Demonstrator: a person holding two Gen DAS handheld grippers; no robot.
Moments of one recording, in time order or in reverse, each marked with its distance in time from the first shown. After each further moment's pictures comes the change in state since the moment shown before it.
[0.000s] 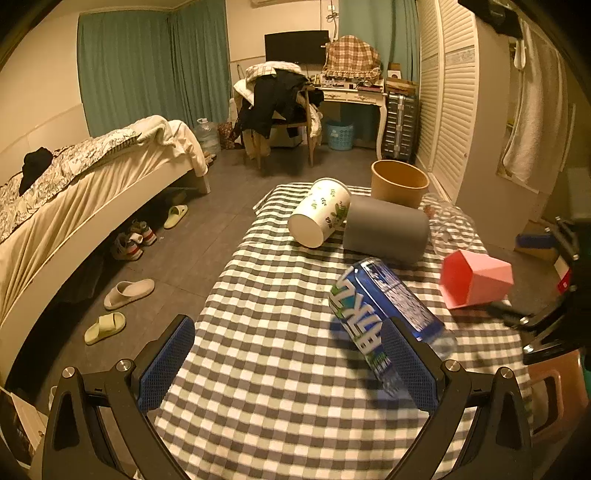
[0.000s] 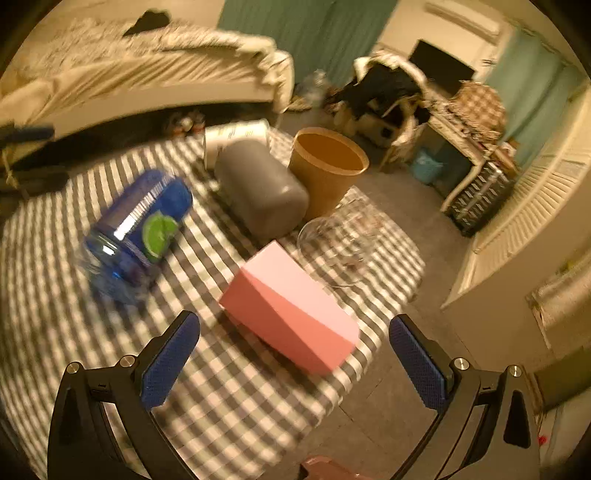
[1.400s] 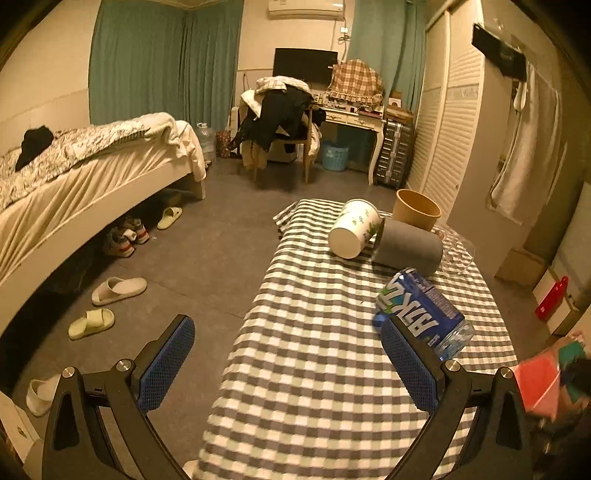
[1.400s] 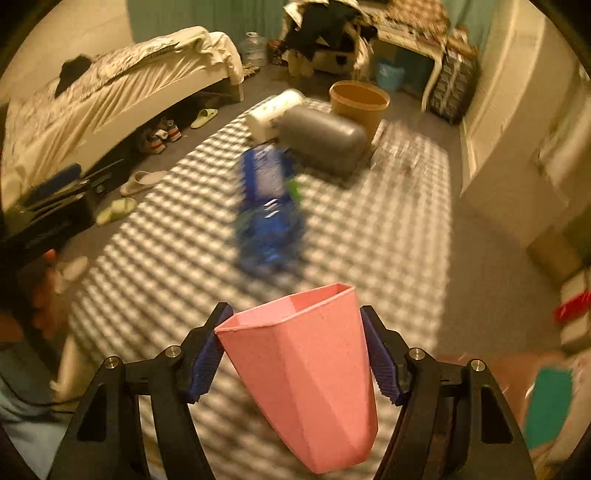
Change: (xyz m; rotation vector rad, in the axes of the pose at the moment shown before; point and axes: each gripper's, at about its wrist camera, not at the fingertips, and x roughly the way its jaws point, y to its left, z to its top) left arm -0.030 0.092 -0.020 -0.096 -0.063 -0.109; right arm -0.086 0.129 0.003 0.550 0.178 0.103
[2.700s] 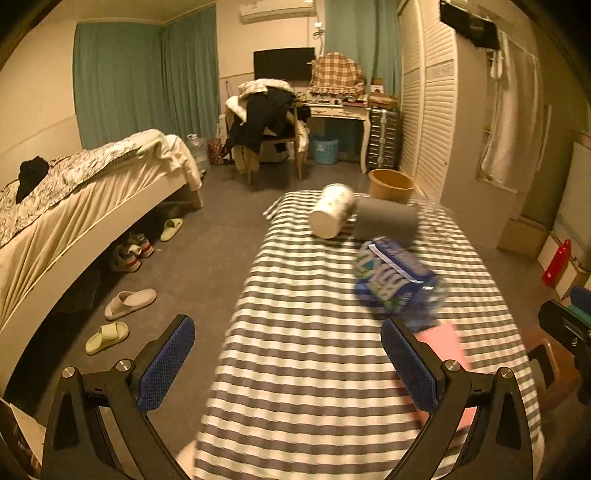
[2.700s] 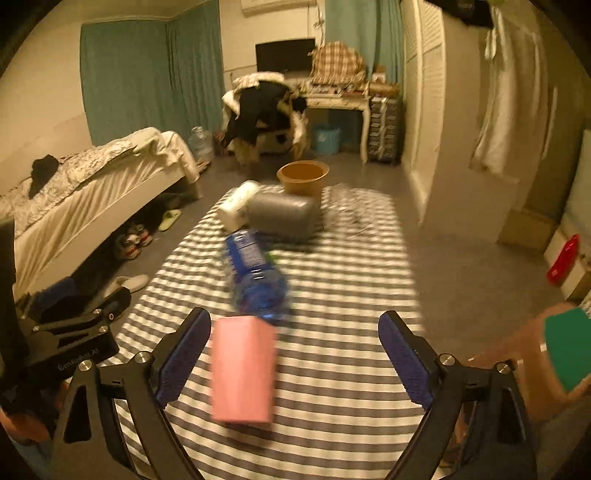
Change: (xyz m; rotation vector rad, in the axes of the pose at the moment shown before) left arm -0.038 -0.047 -0.024 0.138 -0.003 0.031; right arm -0.064 -0.006 -0.035 0.183 -0.419 -0.173
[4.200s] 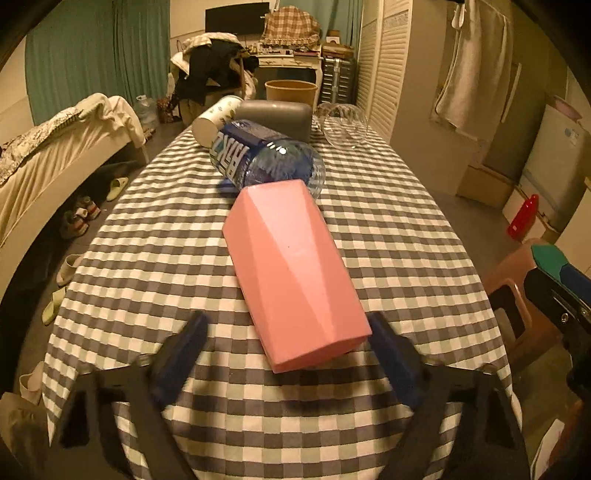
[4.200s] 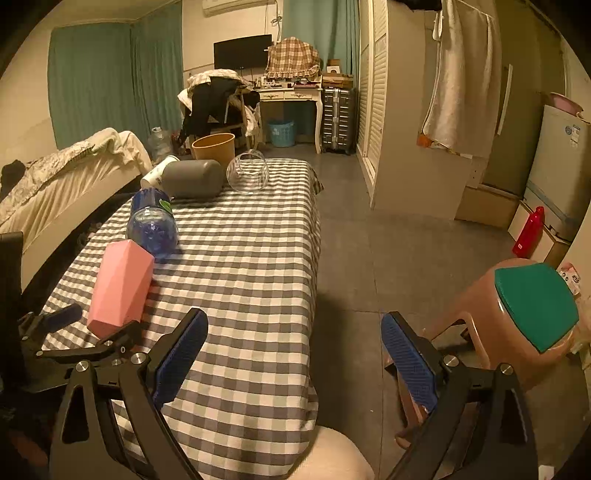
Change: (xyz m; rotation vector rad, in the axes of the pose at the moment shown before) left arm 0.031 -0.116 -0.080 0.048 0.198 -0.159; right arm -0.005 -0.094 -0.078 0.062 0.037 -0.113
